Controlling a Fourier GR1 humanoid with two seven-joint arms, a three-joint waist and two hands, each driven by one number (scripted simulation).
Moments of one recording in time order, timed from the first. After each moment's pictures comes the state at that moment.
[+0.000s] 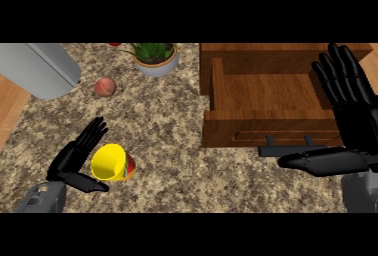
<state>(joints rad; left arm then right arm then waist) -0.28 0.29 0.13 -0.67 -0.03 -0.51 -0.66 -0.25 -0.17 -0.10 -1.88 -0.10 0.16 0.10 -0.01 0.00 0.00</state>
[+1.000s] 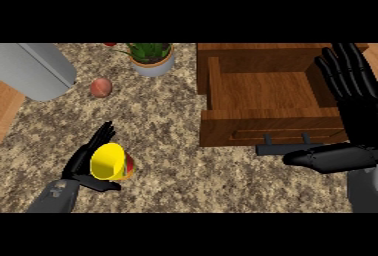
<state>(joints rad) -0.45 0.27 0.11 -0.27 -0.14 -0.39 -0.93 -0.28 -0.19 -0.11 -1.88 -0.12 0.18 0.13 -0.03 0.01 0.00</state>
